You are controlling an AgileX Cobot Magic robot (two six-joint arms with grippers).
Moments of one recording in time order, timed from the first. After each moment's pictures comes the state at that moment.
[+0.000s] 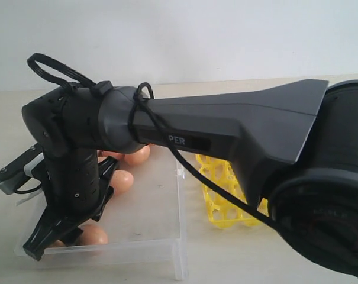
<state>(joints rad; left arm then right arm) -0.05 0.01 0.00 0.10 0.38 0.03 1.02 2.34 -1.93 0.06 1.10 -0.09</state>
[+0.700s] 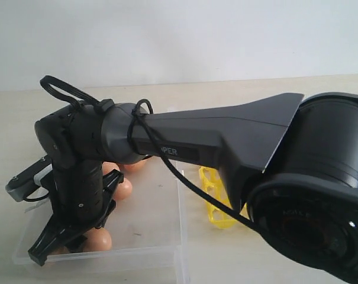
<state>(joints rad) -0.05 0.01 0.00 0.10 0.38 0.03 1.00 2.41 -1.93 0.11 1.06 -0.08</state>
